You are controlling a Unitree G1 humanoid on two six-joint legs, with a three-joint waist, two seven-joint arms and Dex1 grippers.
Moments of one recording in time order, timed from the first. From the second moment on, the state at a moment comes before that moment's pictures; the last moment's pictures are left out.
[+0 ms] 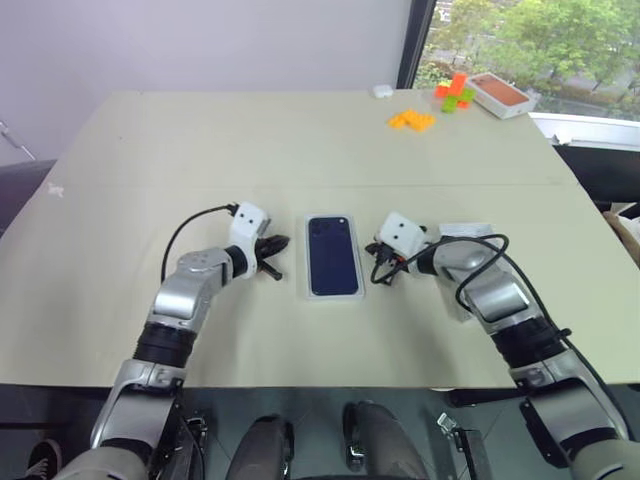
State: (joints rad) left arm -0.55 0.35 -0.10 0.24 -0.24 0.50 -0.61; right arm -0.59 -0.54 0.29 0.15 -0.05 0.37 0.77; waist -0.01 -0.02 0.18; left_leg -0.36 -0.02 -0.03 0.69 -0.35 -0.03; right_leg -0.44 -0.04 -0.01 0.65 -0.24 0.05
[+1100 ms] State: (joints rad) left arm -0.45 0.27 -0.18 0.01 -0.27 0.69 -0.75; right arm -0.42 -0.70 0.22 -0.08 0.00 0.44 0.99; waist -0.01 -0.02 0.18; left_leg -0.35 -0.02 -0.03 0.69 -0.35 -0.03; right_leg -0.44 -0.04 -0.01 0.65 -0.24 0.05
